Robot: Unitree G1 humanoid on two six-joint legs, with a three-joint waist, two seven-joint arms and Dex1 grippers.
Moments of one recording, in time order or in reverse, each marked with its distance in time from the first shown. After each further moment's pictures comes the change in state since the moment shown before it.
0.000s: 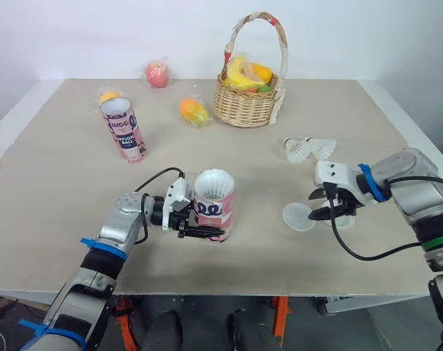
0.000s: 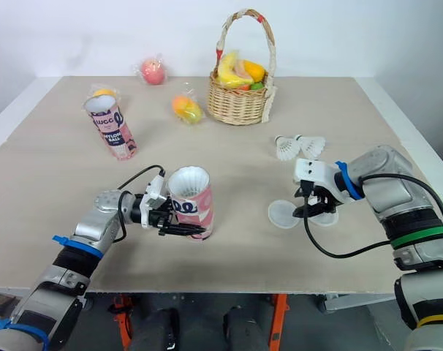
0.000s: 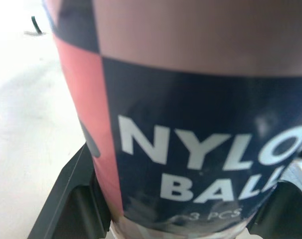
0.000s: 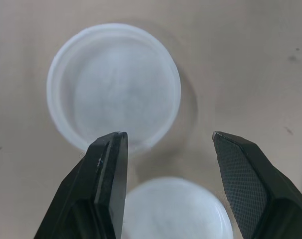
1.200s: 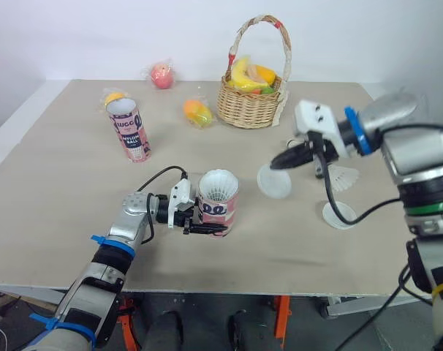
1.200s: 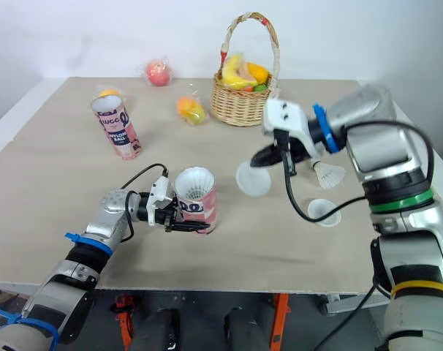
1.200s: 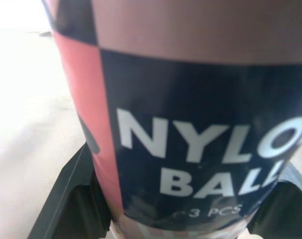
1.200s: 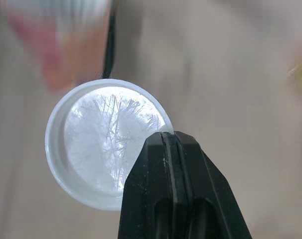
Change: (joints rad) left arm -0.073 -0.067 0.015 0.192 0.066 -0.178 0.011; right arm -0.438 0.179 -0.048 -0.166 0.137 0.143 0.087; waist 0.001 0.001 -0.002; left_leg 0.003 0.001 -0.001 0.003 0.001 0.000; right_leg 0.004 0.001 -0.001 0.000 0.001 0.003
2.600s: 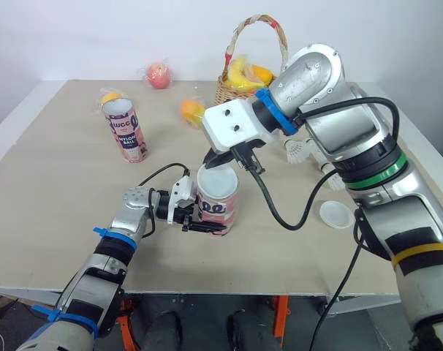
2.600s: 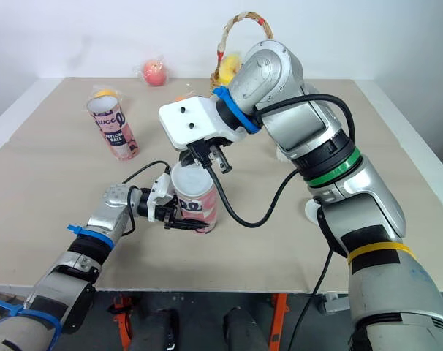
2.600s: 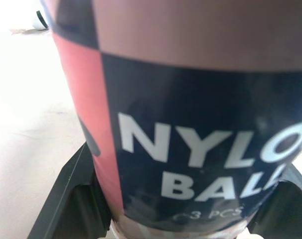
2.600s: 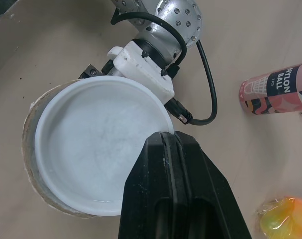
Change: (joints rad) left arm -0.035 0.003 0.006 0.047 0.014 -0.009 -0.047; right arm -0.138 0.216 0.230 -0.043 -0.075 -0.216 0.021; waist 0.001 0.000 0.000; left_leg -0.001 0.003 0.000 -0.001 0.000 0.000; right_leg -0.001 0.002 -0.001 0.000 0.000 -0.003
